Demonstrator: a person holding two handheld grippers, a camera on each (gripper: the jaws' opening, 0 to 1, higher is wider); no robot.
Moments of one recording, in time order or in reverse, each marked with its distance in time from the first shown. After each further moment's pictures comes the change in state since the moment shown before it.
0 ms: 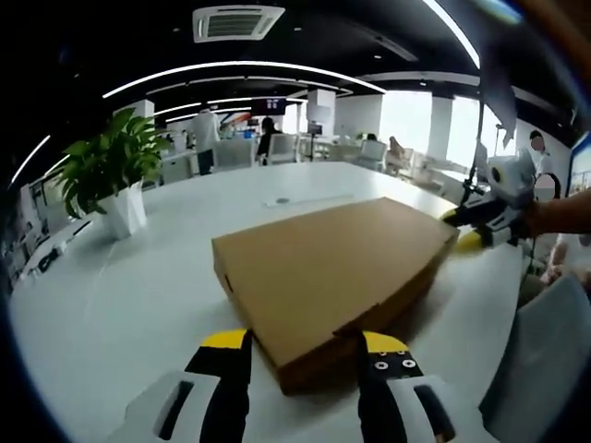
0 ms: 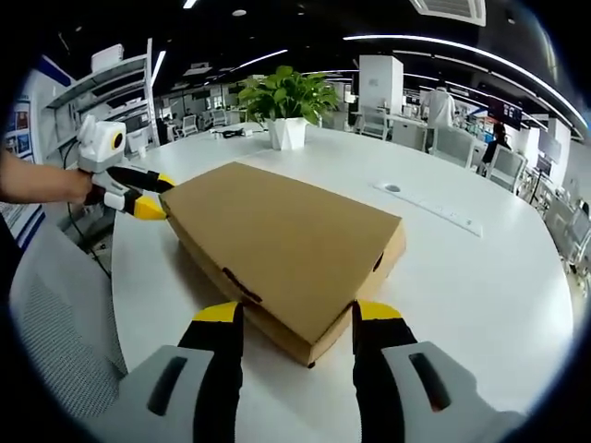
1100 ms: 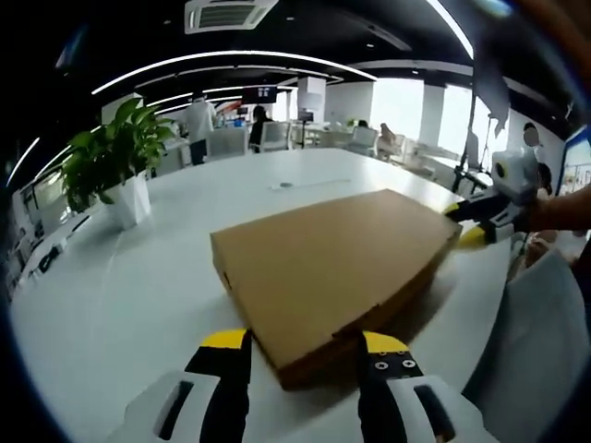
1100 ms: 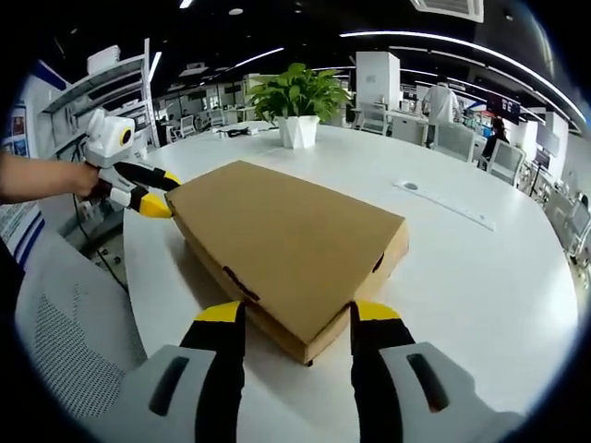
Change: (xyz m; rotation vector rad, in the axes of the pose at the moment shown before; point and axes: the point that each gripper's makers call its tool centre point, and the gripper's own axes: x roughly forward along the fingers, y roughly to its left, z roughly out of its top) left arm -0.038 0.030 -0.021 0.026 0.071 -0.044; right arm 0.008 0.058 0.001 0.026 0.012 -0.005
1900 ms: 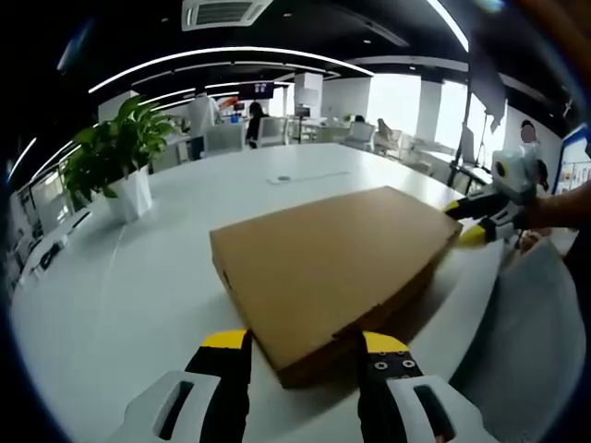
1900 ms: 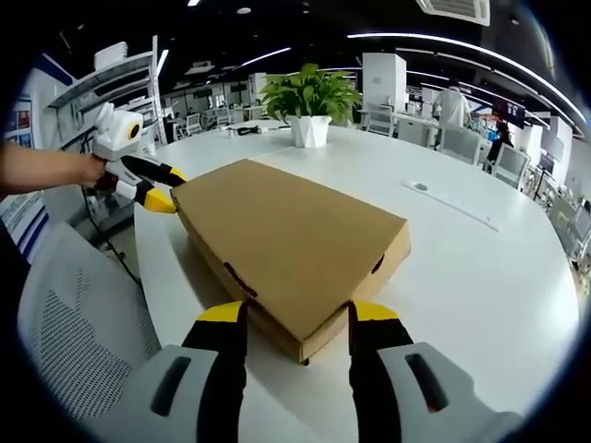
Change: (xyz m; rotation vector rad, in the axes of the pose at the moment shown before) left arm -0.020 0.002 -0.015 0.004 0.024 -0.012; right arm -0.008 0.025 -0.007 -0.022 0.000 0.017
